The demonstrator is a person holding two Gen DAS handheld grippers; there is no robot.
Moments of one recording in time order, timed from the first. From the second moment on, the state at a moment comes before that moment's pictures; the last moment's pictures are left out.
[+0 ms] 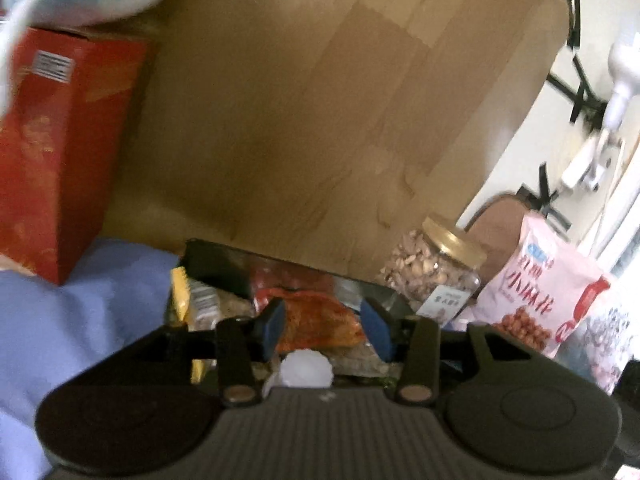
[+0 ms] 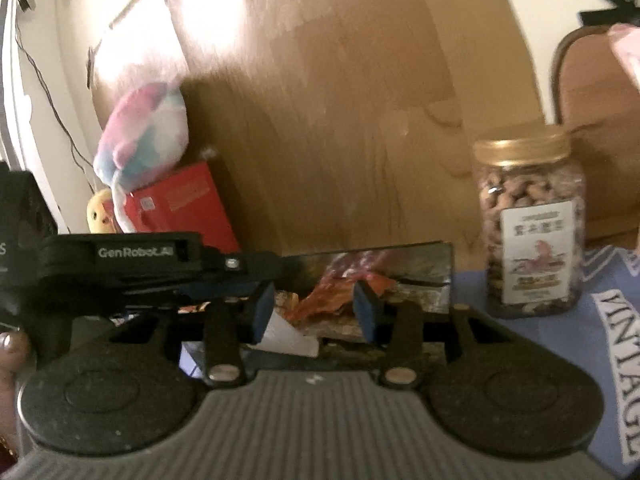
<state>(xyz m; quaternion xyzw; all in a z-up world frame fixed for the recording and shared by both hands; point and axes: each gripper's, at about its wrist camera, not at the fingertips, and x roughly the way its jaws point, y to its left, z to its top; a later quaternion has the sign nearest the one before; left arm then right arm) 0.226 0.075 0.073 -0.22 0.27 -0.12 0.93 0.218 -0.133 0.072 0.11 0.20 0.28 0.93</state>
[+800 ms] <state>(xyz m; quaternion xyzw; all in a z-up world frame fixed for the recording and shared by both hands) 0.074 0.034 0.014 -0.08 0.24 -0.03 0.97 0.089 -0.151 0.019 0.10 0.19 0.19 0.96</state>
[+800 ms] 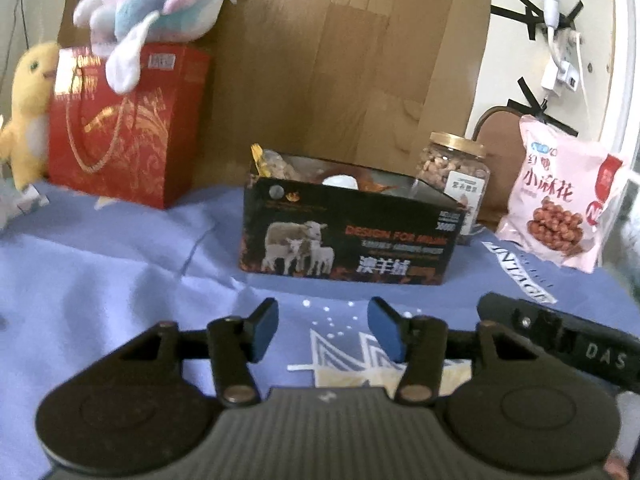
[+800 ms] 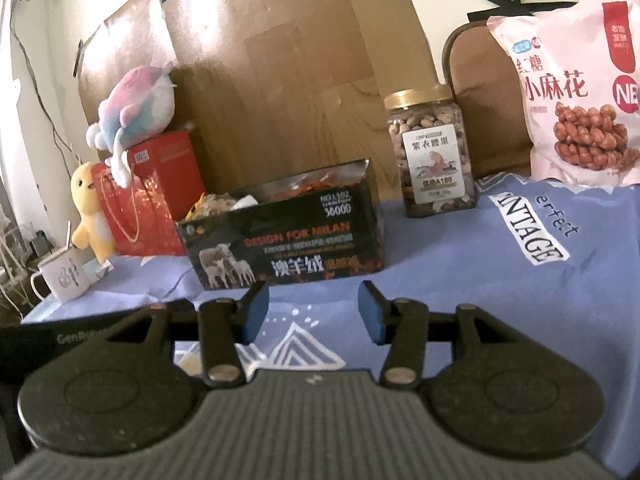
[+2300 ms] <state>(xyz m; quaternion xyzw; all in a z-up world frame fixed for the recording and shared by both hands) 0.068 0.023 0.016 -0.04 0.21 0.00 0.98 0.092 -0.160 0.013 0.15 0.21 0.19 0.95</state>
